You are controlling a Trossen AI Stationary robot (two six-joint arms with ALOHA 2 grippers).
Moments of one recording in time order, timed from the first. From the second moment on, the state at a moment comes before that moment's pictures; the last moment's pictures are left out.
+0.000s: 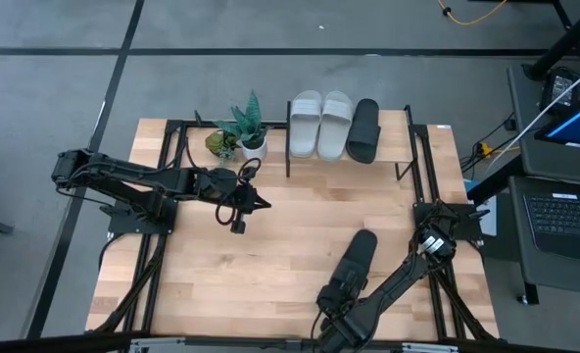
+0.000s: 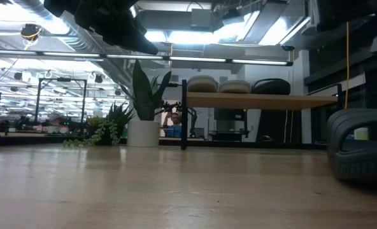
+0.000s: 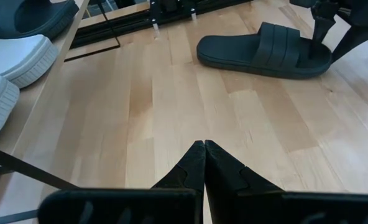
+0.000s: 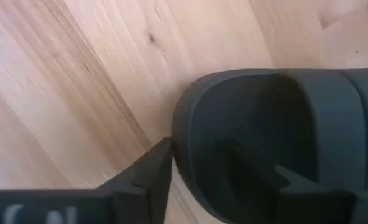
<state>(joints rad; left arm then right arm) -0.02 1.18 0.73 -0.08 -0.03 0.22 0.76 2.30 1.83 -1.25 0.29 1.28</state>
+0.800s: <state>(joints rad) -0.02 1.18 0.73 -0.07 -0.03 0.22 0.76 2.30 1.98 -1.41 0.28 1.28</state>
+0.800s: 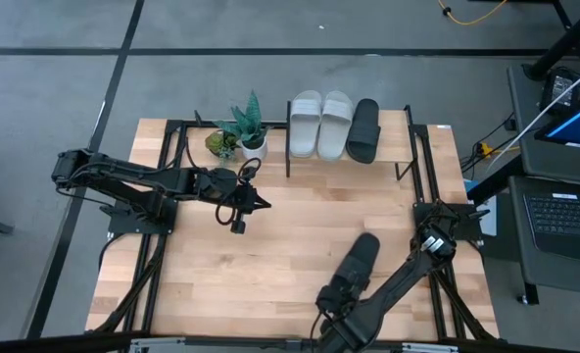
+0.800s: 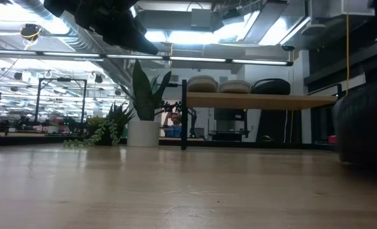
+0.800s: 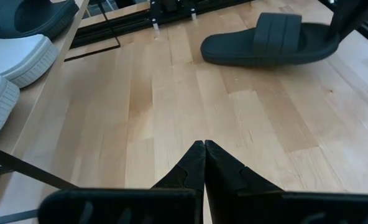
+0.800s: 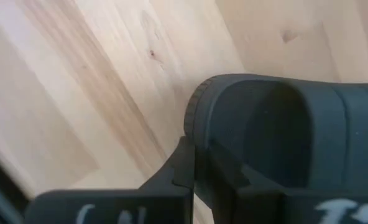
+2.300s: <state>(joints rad) -0.07 1.18 0.73 -0.07 -0.03 0.21 0.70 2.09 2.31 -1.57 0.68 0.72</state>
